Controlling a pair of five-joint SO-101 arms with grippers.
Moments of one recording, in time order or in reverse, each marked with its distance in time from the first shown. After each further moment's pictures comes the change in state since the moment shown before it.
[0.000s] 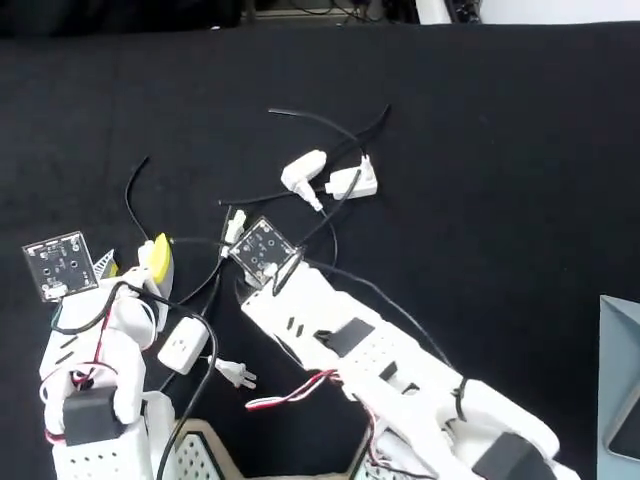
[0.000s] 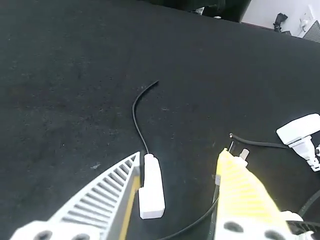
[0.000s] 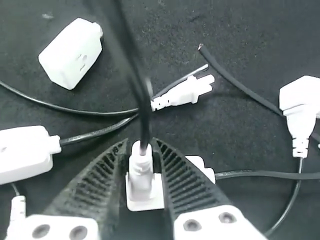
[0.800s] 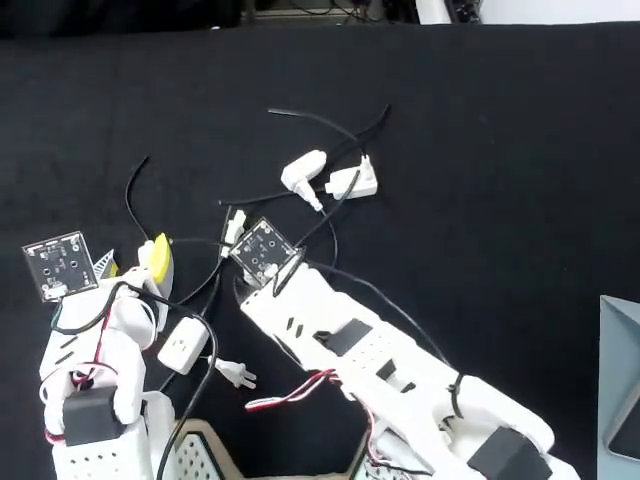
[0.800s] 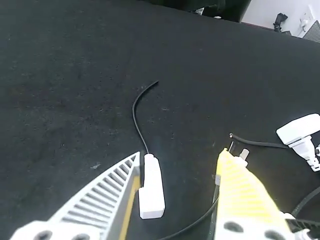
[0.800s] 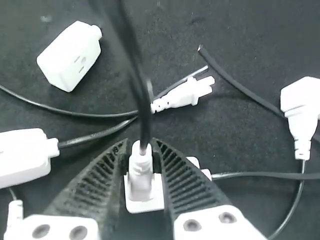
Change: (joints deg) left arm 0.0 0.0 0.0 0.0 0.0; right arm 0.0 2.2 0.5 -3.6 -0.4
